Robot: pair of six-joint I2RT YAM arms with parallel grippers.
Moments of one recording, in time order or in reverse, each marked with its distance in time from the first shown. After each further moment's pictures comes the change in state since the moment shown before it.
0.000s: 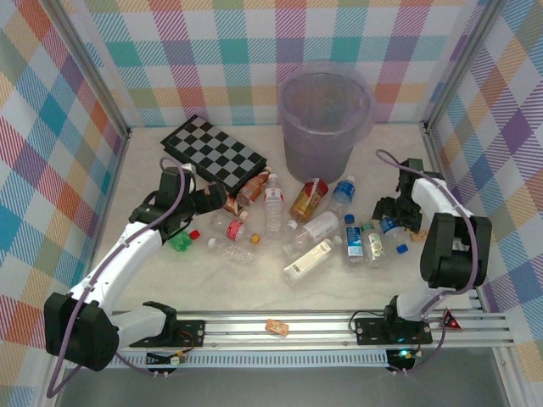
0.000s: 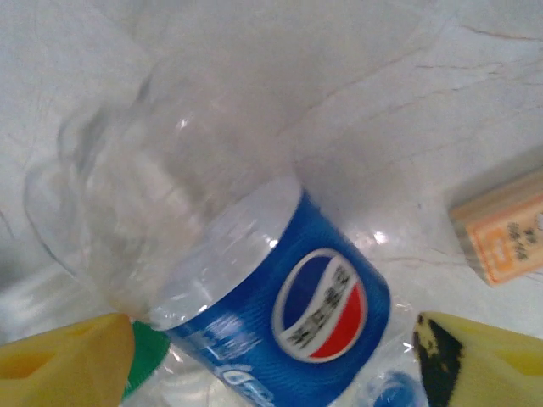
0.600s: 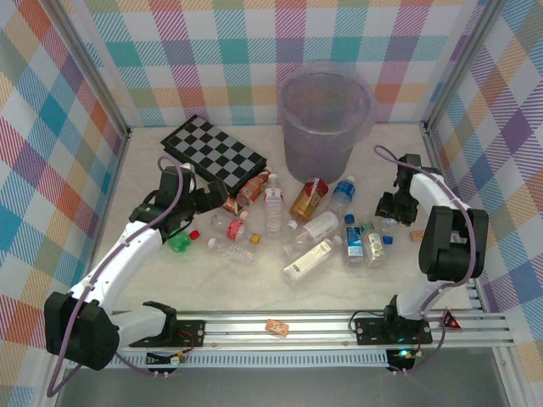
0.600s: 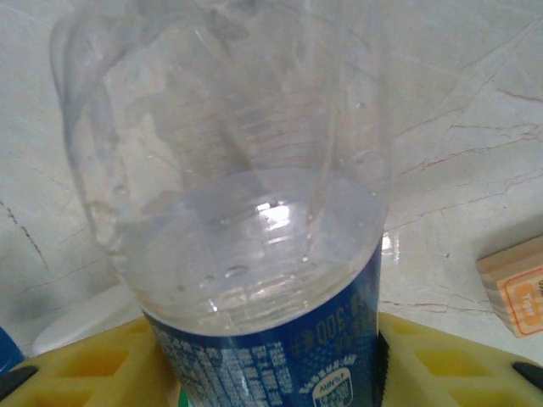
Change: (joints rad) left arm 0.000 0.010 0.003 0.002 0.018 -0.062; right arm 0.000 0.036 0.061 0.006 -0.013 -0.006
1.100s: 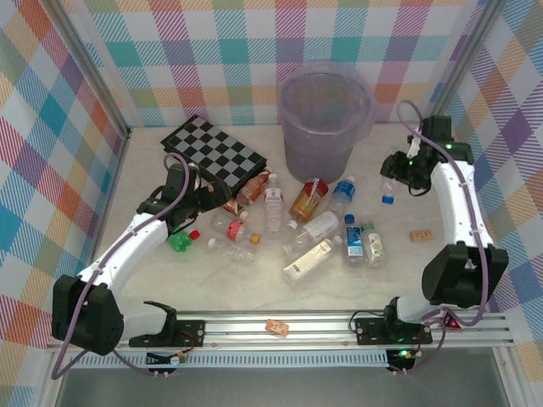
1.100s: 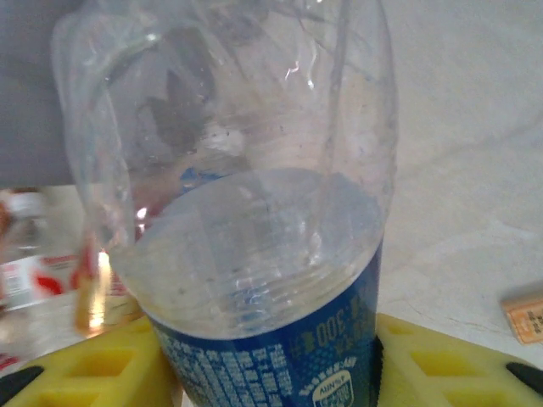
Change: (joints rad) left arm 0.000 0.094 0.025 0.024 0.016 -0.027; right arm -0.005 -0.198 0.402 -0.193 -0.227 0.005
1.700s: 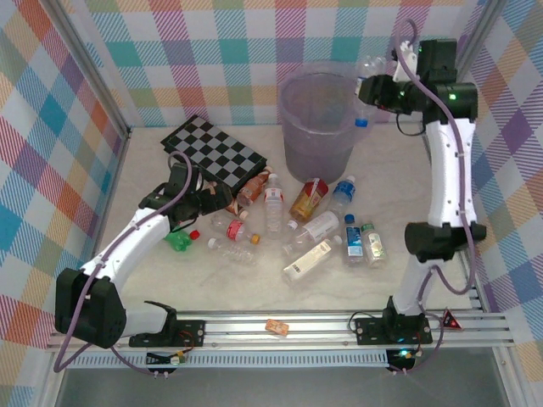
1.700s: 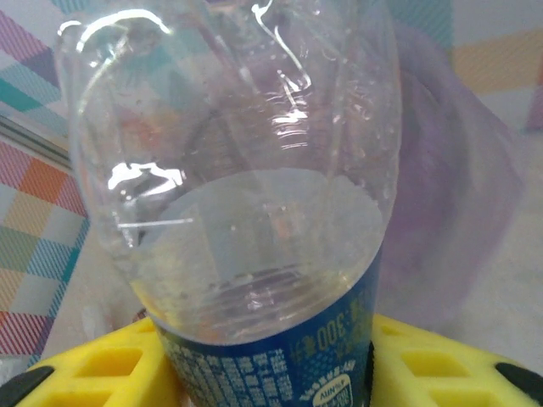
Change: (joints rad) left arm 0.000 0.023 0.032 -0.114 0.019 0.031; right arm 0.188 0.434 1.004 -0.137 -0.160 0.014
